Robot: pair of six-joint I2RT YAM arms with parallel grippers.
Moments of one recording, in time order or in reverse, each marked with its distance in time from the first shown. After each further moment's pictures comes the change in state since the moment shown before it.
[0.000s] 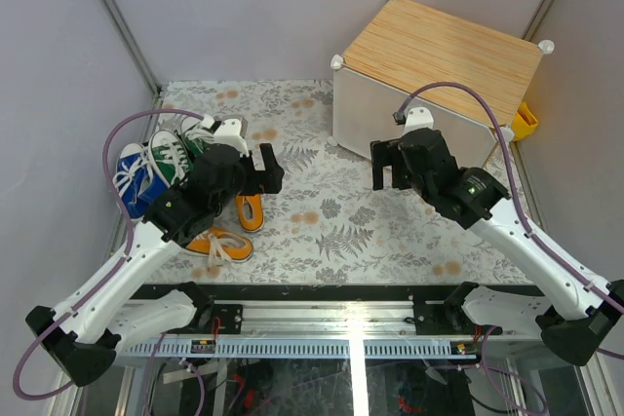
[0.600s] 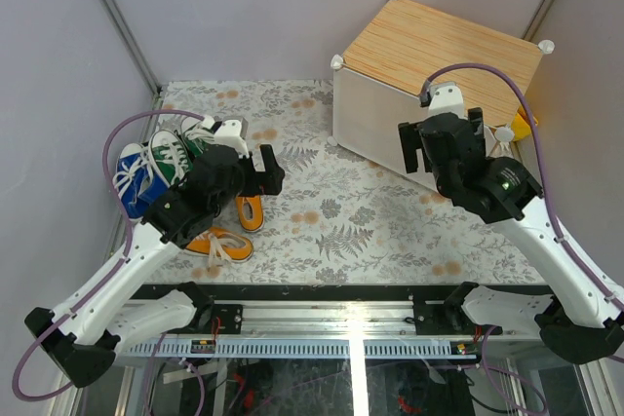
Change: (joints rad) left arm 0.000 -0.008 -0.003 0.000 0.017 0.008; right arm 0.000 0.016 0.253 -0.222 0.305 -0.163
